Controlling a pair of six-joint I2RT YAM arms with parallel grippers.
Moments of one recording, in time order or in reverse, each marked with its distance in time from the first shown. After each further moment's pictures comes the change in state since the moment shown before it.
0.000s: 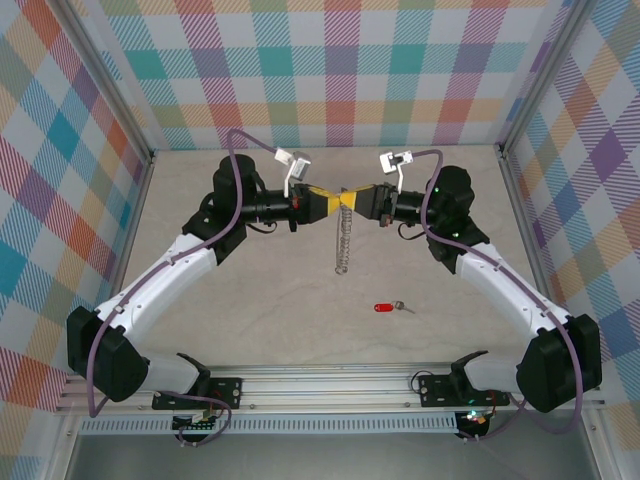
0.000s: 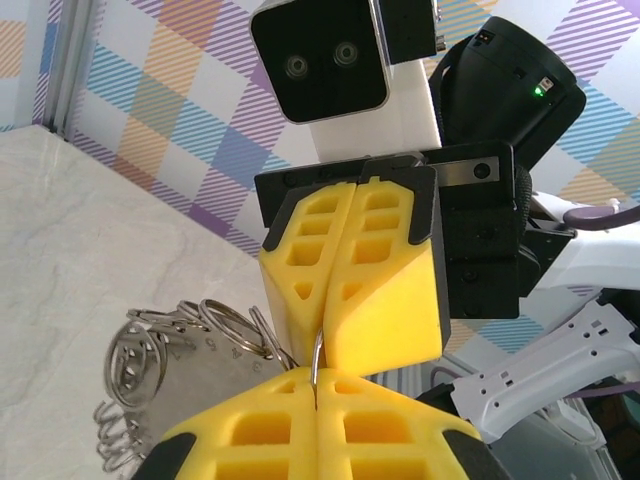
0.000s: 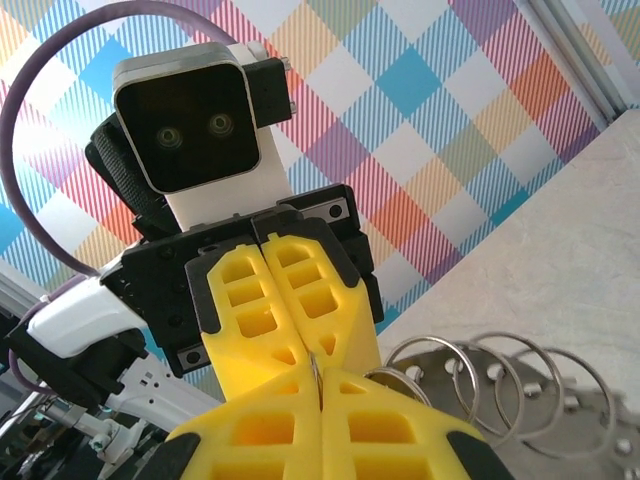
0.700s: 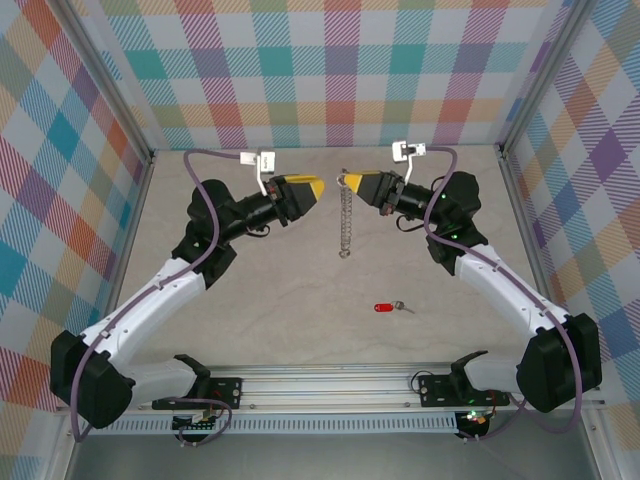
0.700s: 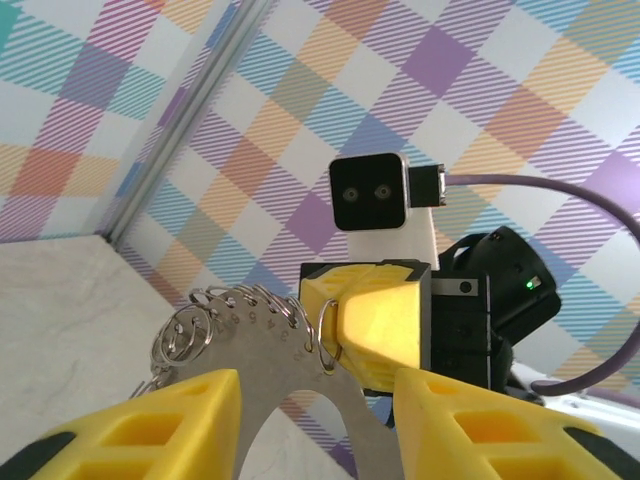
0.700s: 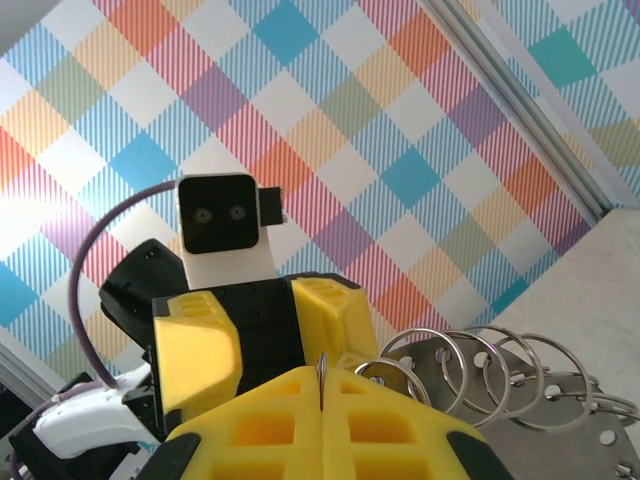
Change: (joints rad) left arm 0.000 -0.143 -0.205 0.391 -0.261 -0.341; right arm 0.003 0.000 -0.021 0.243 0.140 0.143
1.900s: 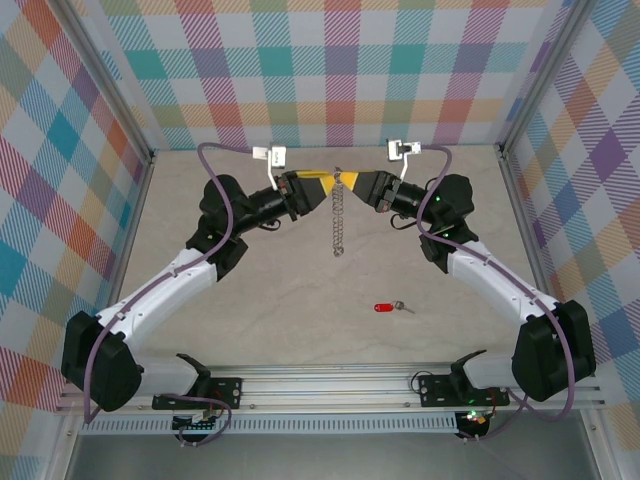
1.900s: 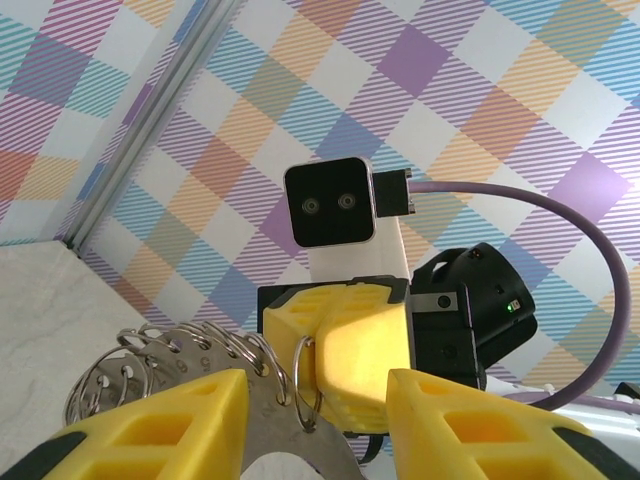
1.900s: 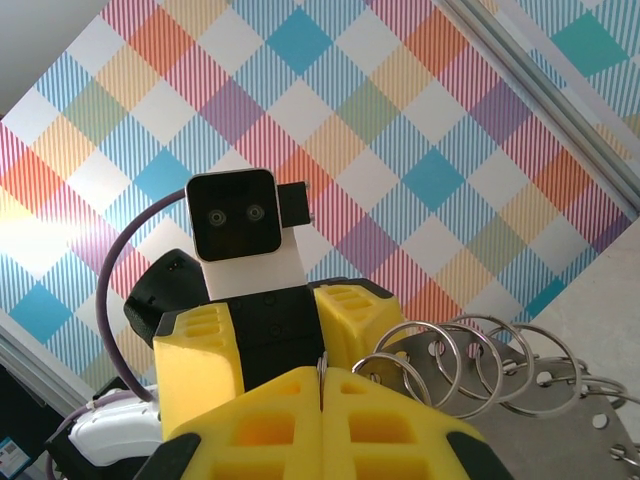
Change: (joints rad) left arm -0.028 0.094 0.033 0.096 0.028 -0.031; right arm 0.019 0.059 -0.011 0.130 0.006 0.111
